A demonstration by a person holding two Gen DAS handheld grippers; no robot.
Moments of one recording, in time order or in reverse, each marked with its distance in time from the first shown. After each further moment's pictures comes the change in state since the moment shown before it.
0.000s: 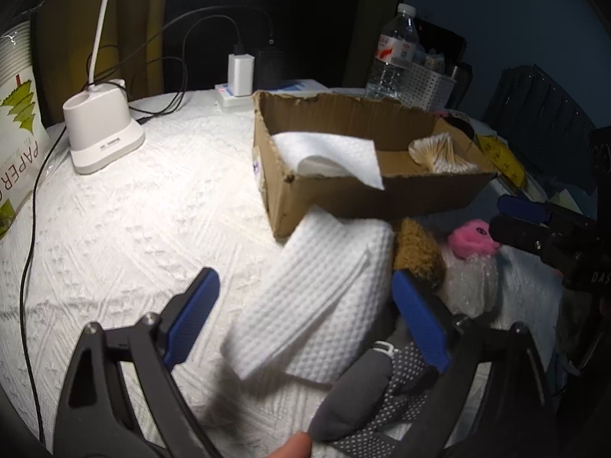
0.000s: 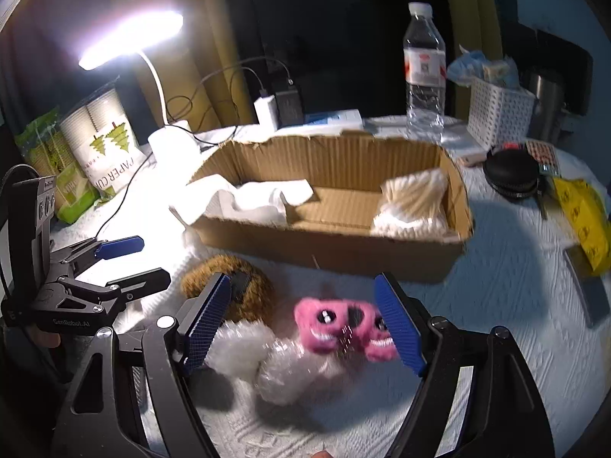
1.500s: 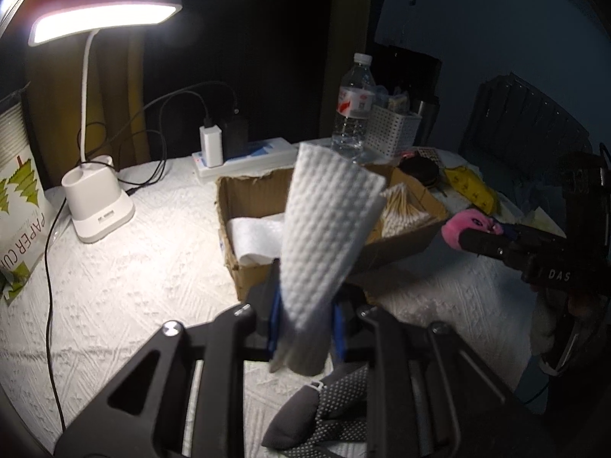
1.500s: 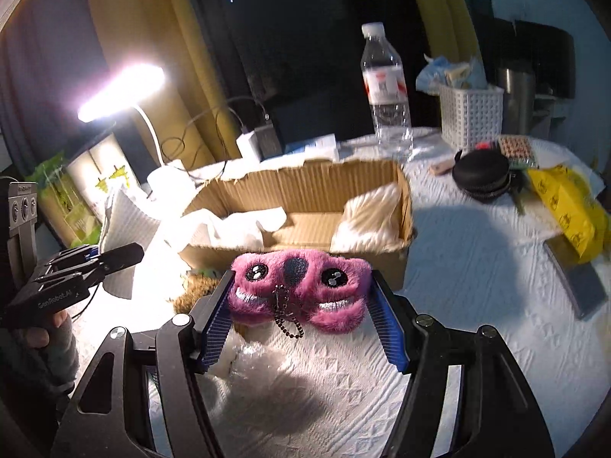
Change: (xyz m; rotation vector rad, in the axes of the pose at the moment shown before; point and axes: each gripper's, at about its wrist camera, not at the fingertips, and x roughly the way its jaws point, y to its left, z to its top) left arm -0.052 -0.041 0.037 0.071 -0.151 -0.024; right arm -0.039 -0.044 0.008 0.079 -0.135 0.046
